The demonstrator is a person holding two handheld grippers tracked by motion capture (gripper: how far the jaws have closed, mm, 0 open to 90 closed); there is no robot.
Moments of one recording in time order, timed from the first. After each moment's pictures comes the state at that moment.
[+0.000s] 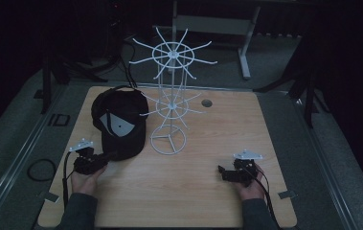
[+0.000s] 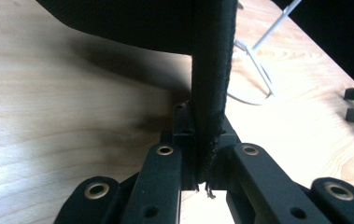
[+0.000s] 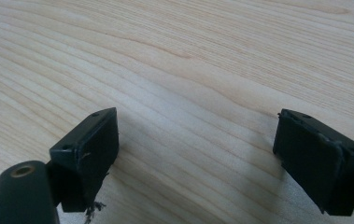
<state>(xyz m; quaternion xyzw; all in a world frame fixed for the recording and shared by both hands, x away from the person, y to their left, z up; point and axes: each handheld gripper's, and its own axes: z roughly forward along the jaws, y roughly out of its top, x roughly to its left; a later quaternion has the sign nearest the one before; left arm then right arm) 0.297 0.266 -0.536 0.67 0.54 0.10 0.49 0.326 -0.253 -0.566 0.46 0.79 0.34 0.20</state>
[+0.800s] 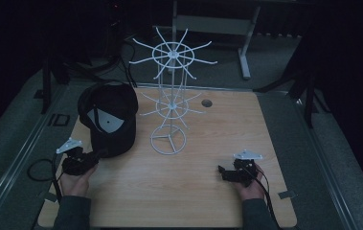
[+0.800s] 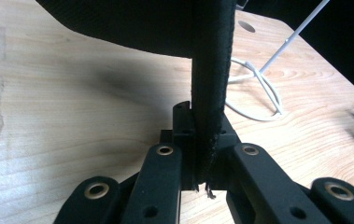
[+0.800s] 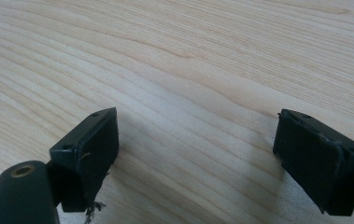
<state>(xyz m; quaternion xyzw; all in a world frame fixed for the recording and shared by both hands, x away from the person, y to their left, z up) 0.280 0.279 -0.511 0.66 0.55 0.14 0.49 0.326 -0.253 -0.566 0.46 0.79 0.34 0.20</state>
